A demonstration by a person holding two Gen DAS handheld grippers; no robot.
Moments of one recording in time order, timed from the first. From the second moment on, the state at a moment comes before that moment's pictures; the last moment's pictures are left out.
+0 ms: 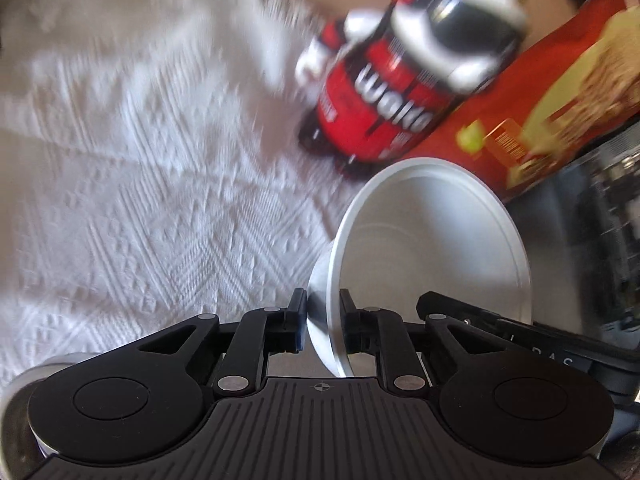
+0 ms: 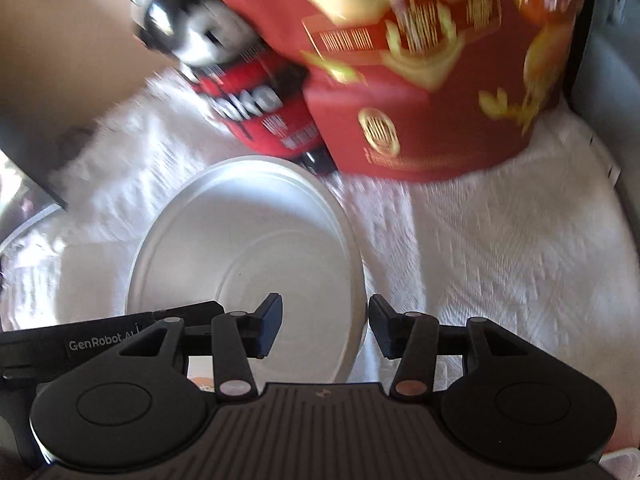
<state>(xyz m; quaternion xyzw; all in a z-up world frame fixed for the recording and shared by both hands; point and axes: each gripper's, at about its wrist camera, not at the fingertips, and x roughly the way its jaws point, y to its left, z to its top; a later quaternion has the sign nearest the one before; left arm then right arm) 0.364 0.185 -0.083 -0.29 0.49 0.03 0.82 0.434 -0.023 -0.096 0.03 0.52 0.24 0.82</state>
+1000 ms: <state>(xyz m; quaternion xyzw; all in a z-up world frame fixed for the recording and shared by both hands) 0.250 0.108 -0.048 -0.18 0.56 -0.05 0.81 0.283 -0.083 -0.060 0.03 0.51 0.25 0.82</state>
